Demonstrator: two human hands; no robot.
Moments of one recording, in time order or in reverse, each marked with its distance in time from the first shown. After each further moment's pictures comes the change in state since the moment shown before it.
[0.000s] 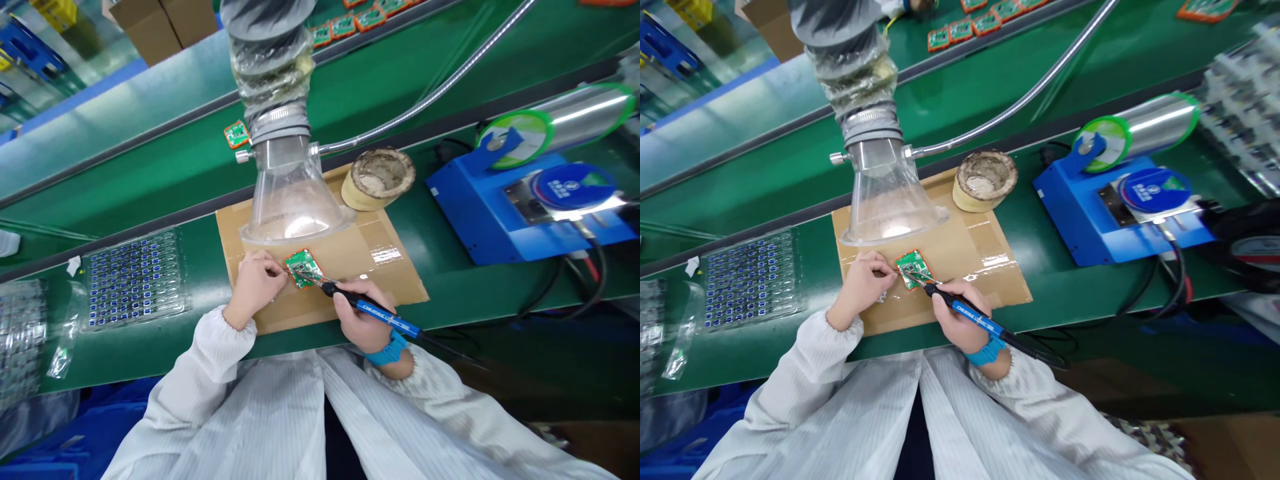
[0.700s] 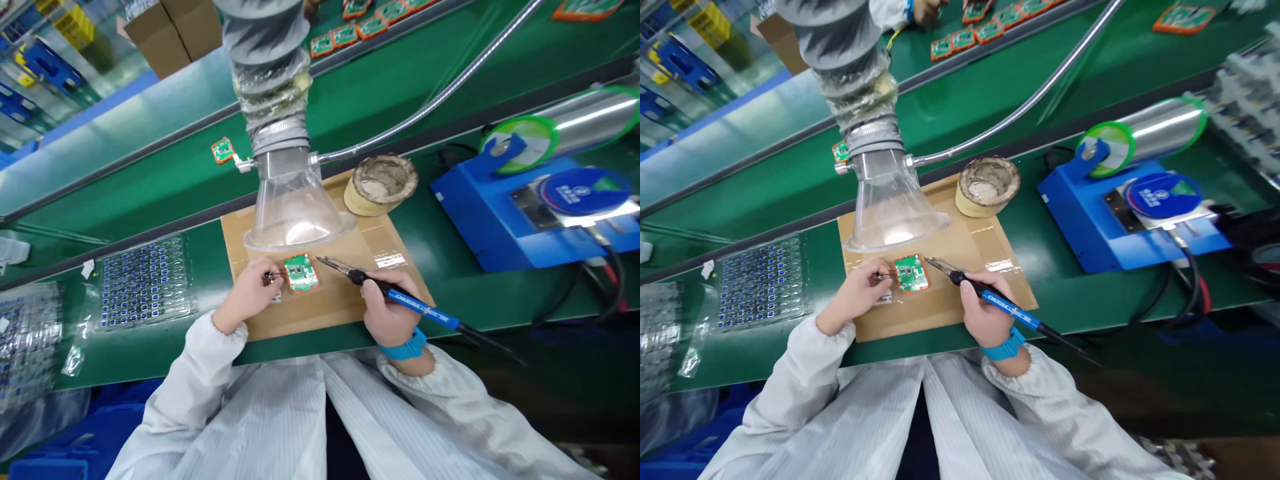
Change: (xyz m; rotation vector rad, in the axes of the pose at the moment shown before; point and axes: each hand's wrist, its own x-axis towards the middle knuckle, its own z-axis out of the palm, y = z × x) left_hand -0.005 -0.014 -0.018 -0.171 -0.135 0.071; right_hand 0.018 0.024 -0.010 0.041 0.204 0.107
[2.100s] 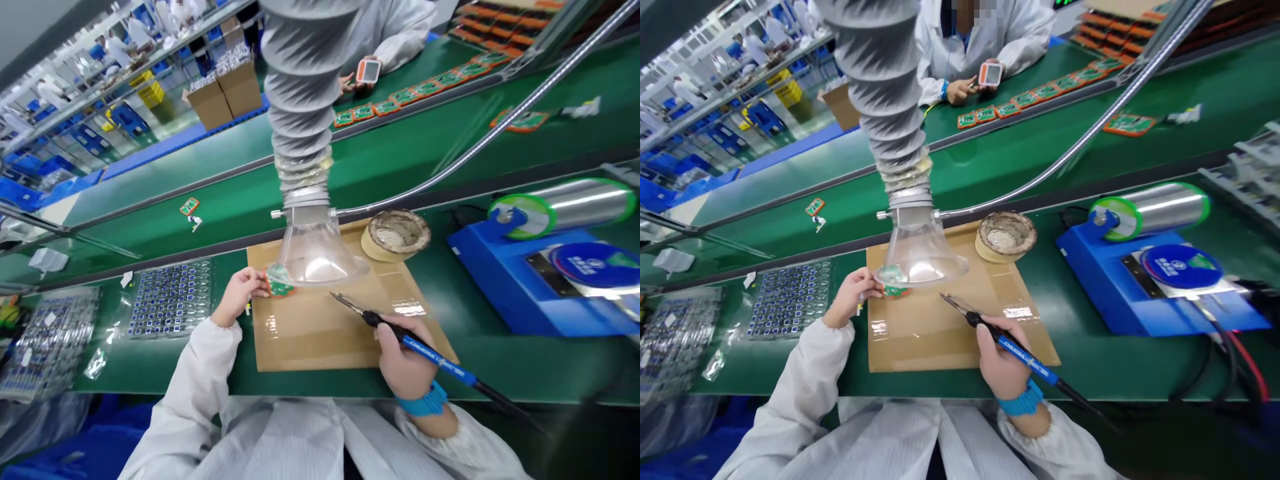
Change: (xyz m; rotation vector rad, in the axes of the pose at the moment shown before) left_hand 0.013 -0.032 -0.048 -0.577 0.245 -0.170; right_hand 0.002 -0.001 -0.001 0.008 -0.041 -0.012
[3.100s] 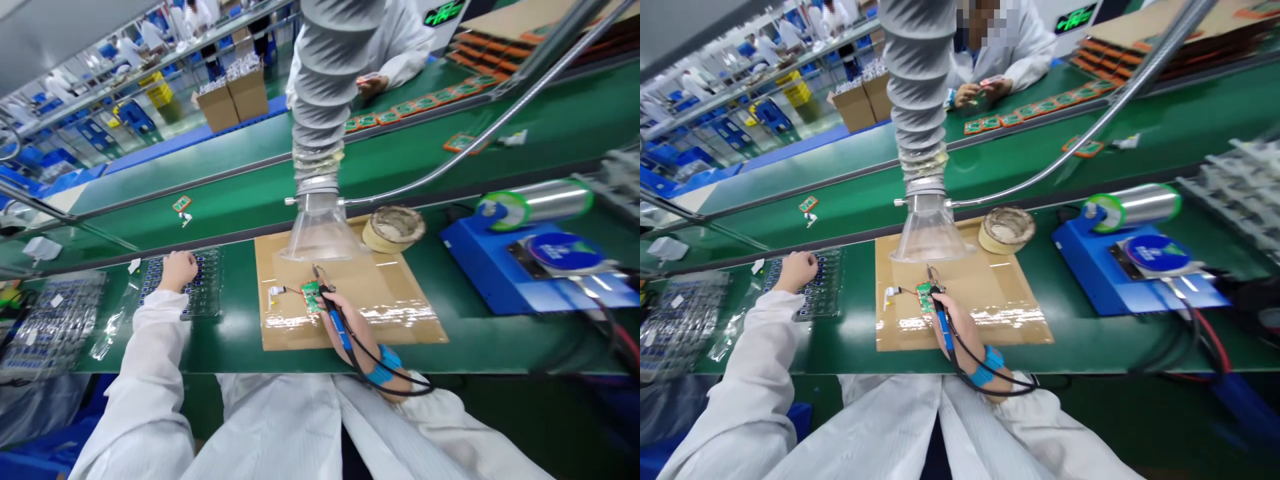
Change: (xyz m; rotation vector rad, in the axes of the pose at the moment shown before) left_hand -0.003 0.007 -0.187 1.447 0.481 -0.039; right_hand -0.029 -0.020 0.041 -0.089 -0.544 -0.077
